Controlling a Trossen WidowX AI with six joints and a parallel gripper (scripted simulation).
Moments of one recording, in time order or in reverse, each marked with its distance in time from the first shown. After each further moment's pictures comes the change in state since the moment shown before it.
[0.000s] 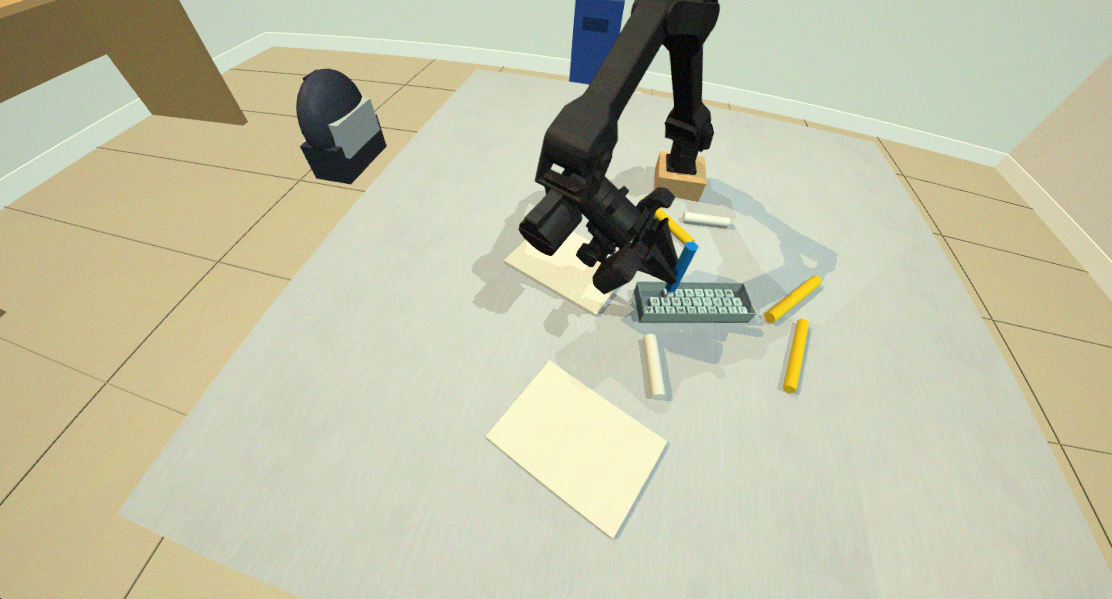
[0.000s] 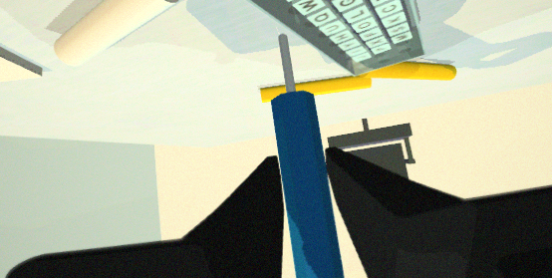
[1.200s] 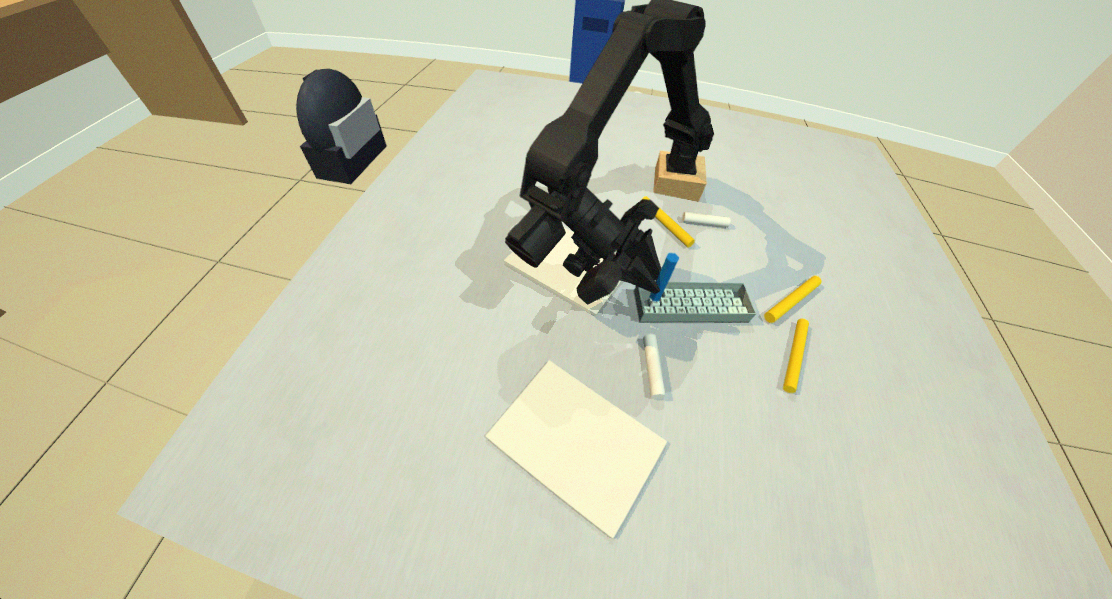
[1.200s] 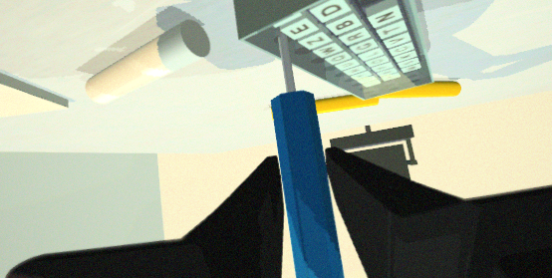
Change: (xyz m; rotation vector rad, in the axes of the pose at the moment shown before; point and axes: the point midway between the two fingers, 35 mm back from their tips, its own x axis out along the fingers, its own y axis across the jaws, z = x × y) arm -0.002 0.009 0.028 0.007 0.003 0.001
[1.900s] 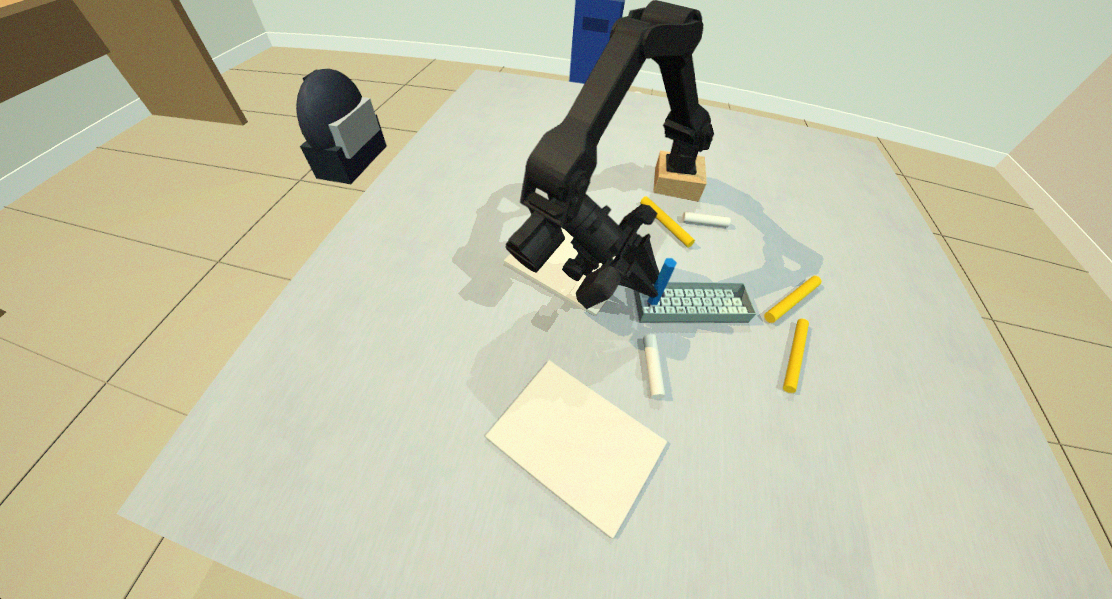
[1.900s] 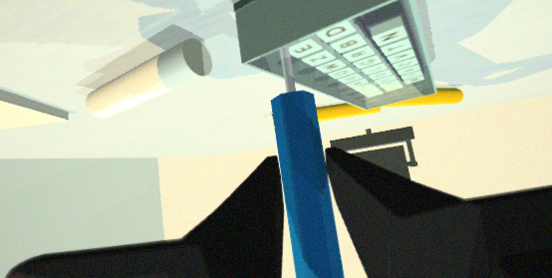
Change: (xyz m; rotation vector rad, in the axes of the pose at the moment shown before) arm 0.005 0.000 0.009 0.000 0.000 0.000
